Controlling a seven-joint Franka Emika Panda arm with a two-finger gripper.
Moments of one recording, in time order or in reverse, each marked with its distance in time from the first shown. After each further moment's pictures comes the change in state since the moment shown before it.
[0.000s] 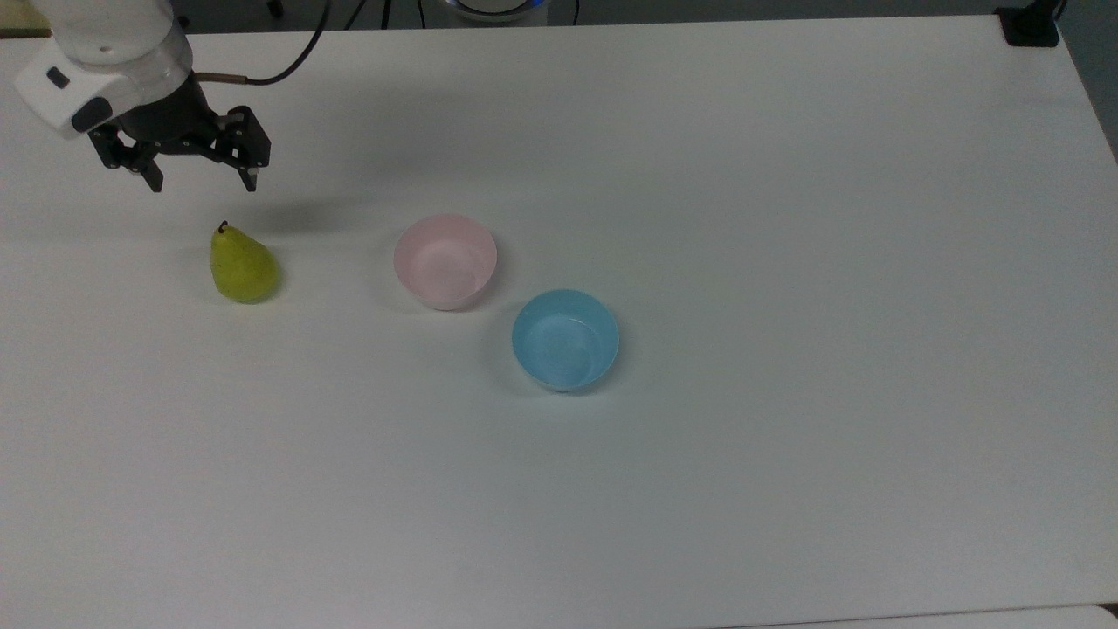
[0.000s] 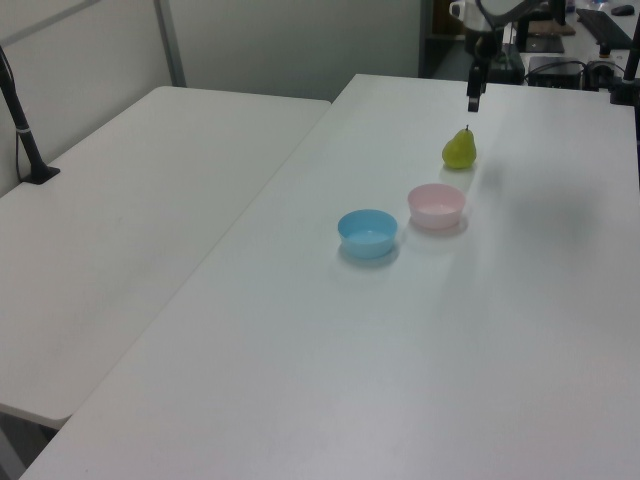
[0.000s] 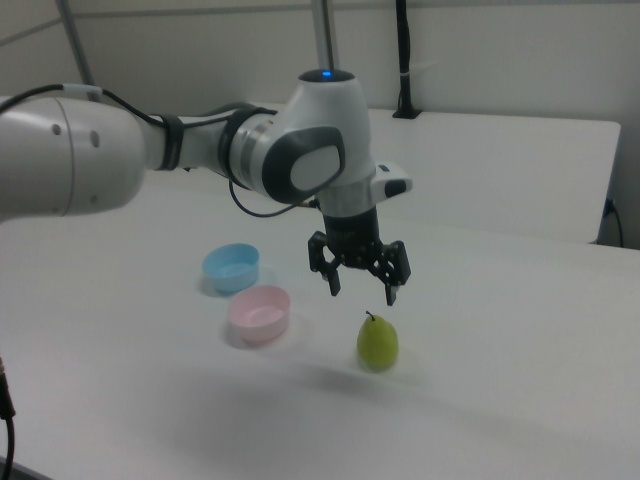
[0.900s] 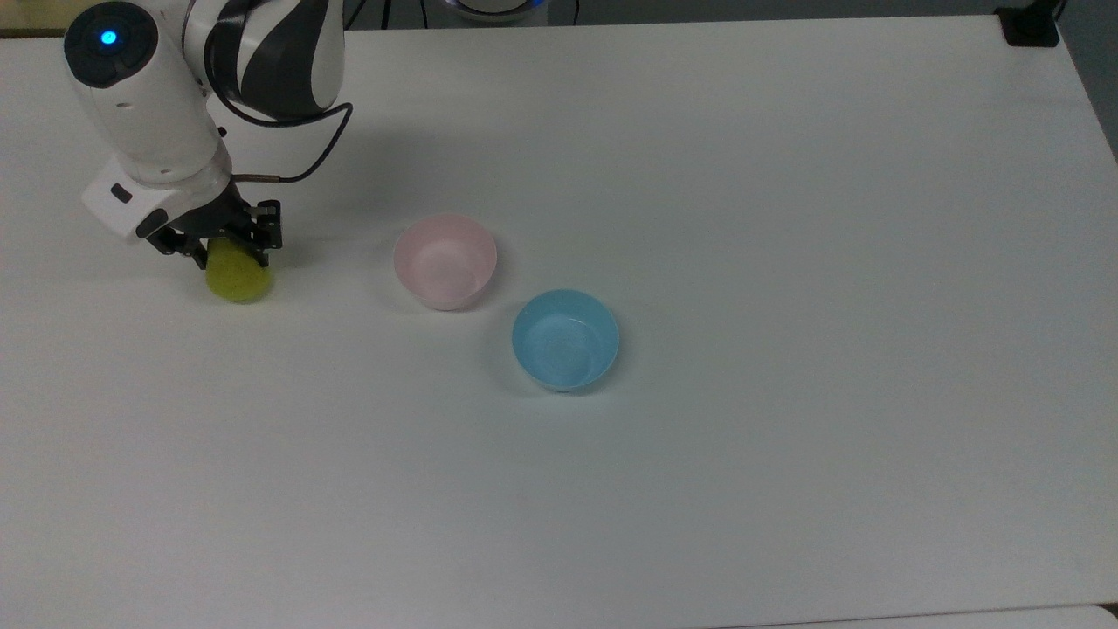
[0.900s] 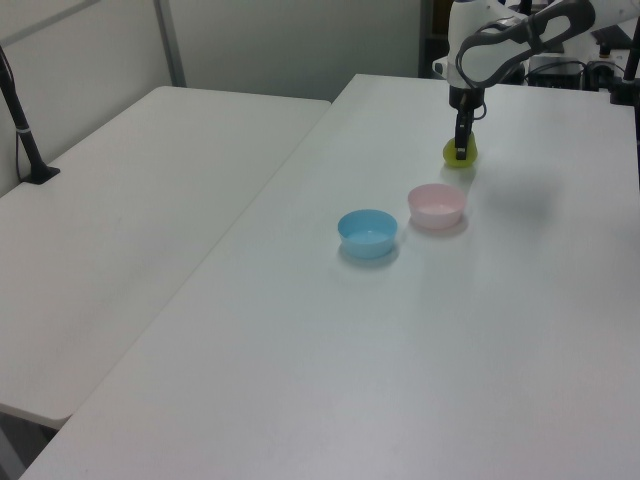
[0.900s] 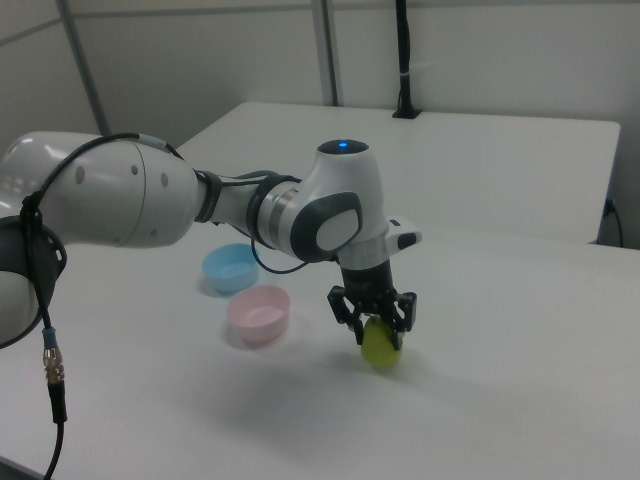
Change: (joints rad) arm 0.006 0.168 0.005 -0.026 -0.053 0.190 -0.014
